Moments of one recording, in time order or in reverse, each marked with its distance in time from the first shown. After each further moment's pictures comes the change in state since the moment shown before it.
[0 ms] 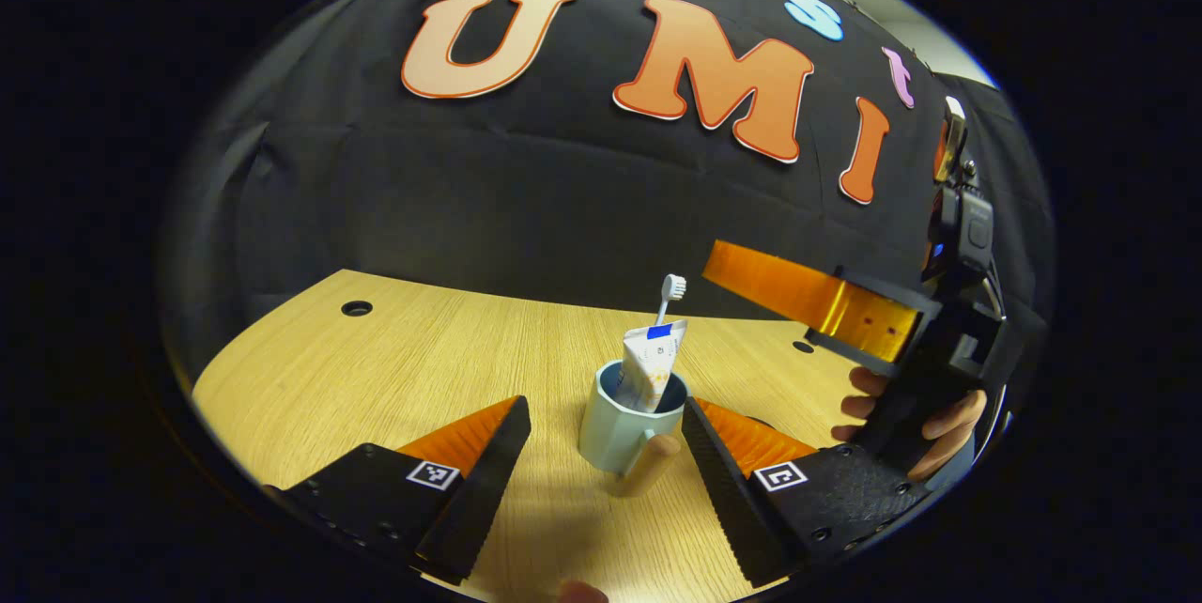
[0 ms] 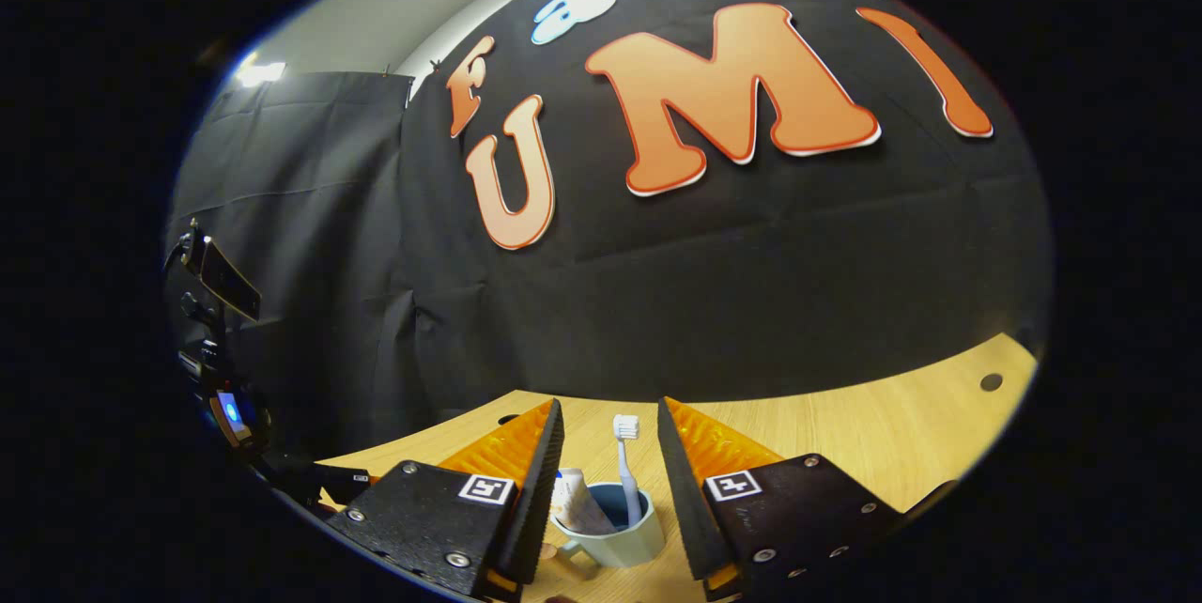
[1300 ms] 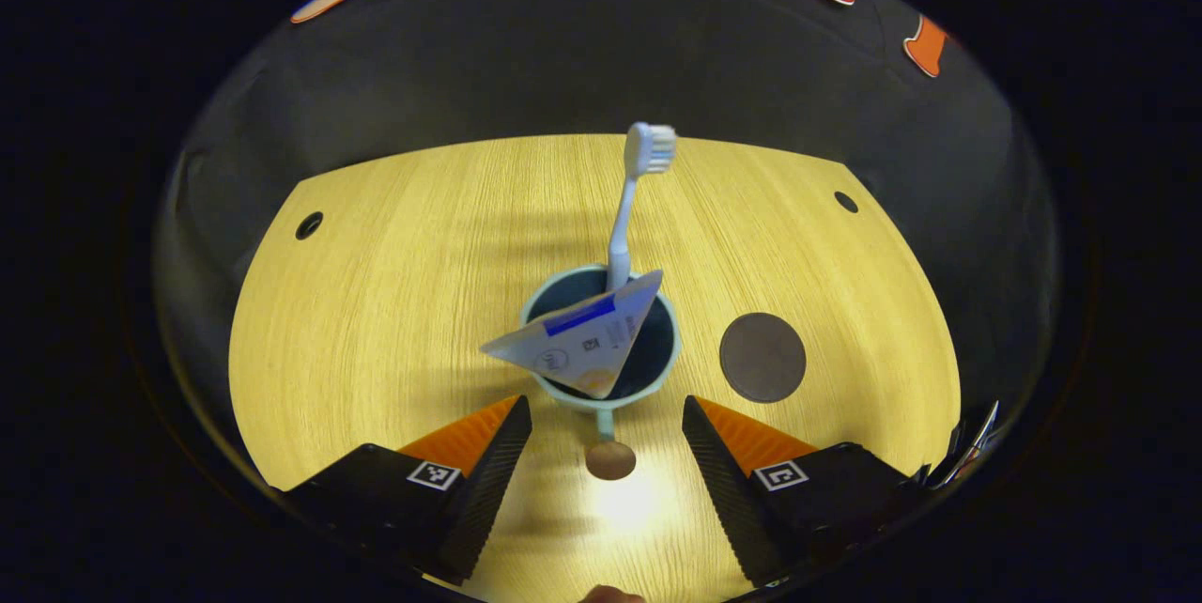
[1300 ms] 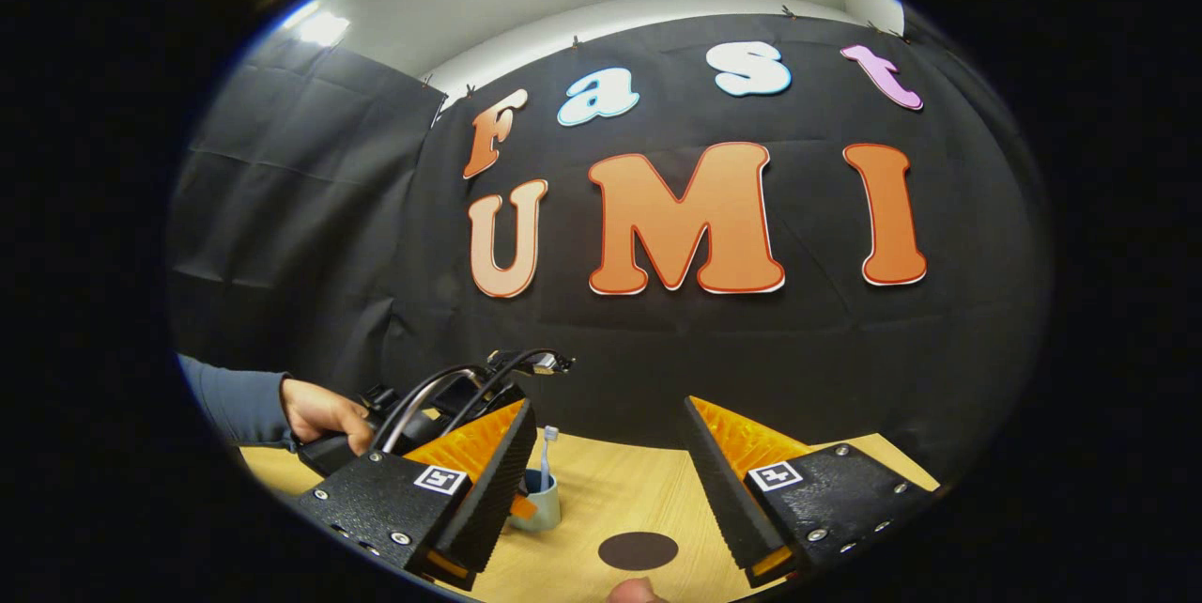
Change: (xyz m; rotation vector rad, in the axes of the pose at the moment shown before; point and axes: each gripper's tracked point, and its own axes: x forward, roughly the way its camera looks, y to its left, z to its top) left arm 0.053 -0.028 -0.059 0.027 0.742 0.077; right arm -0.163 -0.031 0.070 -0.232 -0.149 -0.136
